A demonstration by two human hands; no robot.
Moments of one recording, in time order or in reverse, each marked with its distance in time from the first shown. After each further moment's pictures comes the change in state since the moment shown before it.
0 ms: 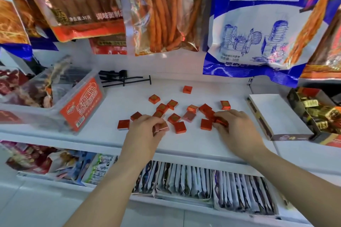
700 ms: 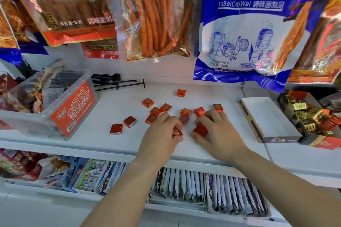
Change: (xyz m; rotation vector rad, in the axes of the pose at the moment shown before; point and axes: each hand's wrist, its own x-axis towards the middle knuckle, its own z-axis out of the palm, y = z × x) left_hand 0.012 0.043 0.025 0.057 -0.111 0.139; right_hand 0.007 -0.012 0.009 -0.103 -0.133 -0.148
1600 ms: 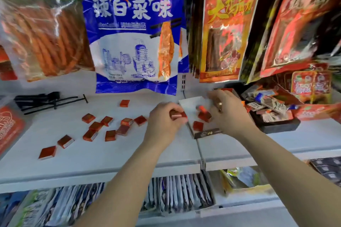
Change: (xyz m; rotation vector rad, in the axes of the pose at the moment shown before) left_hand 0.063 0.149 0.066 -0.461 0.013 0.055; right_hand -0.054 0.132 -0.118 0.133 0.255 0.387
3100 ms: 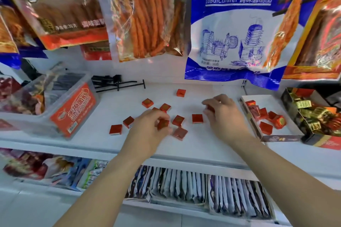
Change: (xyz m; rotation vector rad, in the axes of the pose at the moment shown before) left_hand -0.065 -0.108 -0.149 0.306 0.073 -0.095; right_hand 0.008 -0.121 0.130 -0.026 -0.093 -0.244
